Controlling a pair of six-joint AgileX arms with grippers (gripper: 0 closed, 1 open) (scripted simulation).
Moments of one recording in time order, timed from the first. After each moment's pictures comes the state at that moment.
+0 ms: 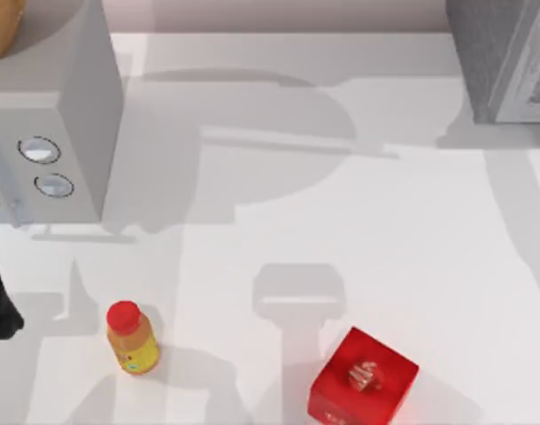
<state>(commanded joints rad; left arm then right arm) 0.00 0.00 0.00 0.00 0.00 0.00 0.16 1.13 1.55 -0.43 0.17 0.01</state>
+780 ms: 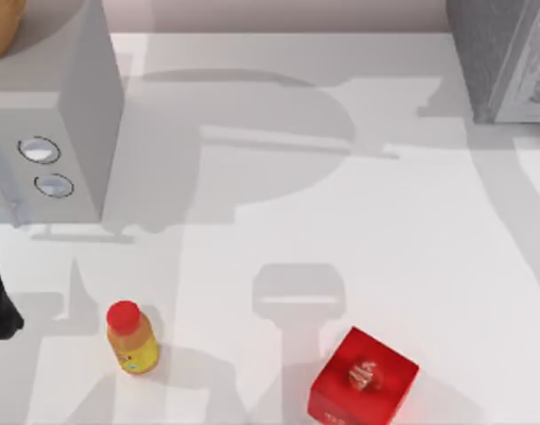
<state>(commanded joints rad) 0.00 0.00 0.00 0.00 0.00 0.00 0.19 1.35 1.86 -0.52 0.20 0.02</state>
